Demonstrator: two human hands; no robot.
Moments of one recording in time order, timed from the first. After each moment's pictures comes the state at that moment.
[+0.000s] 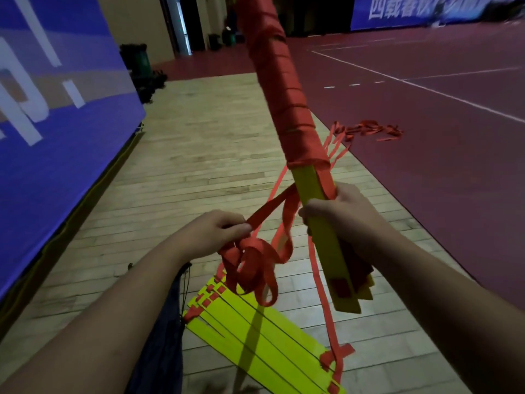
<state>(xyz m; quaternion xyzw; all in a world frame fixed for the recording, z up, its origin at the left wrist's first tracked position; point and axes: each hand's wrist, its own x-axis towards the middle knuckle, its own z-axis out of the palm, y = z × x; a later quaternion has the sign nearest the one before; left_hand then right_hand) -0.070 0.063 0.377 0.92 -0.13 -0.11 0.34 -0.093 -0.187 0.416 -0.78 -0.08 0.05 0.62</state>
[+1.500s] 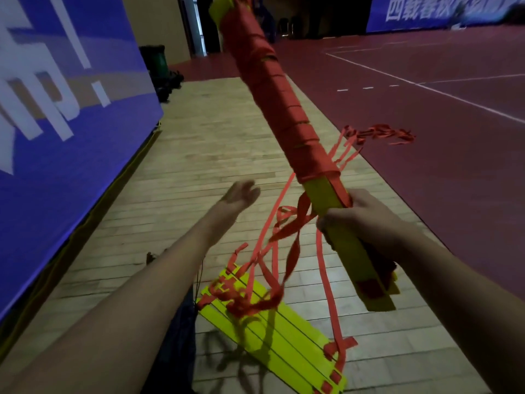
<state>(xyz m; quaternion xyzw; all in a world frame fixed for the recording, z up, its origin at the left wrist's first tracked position) -0.064 0.057 0.371 0.78 -0.05 -0.02 0.62 -0.118 -0.206 0.427 -0.78 -0.13 0.13 0.60</state>
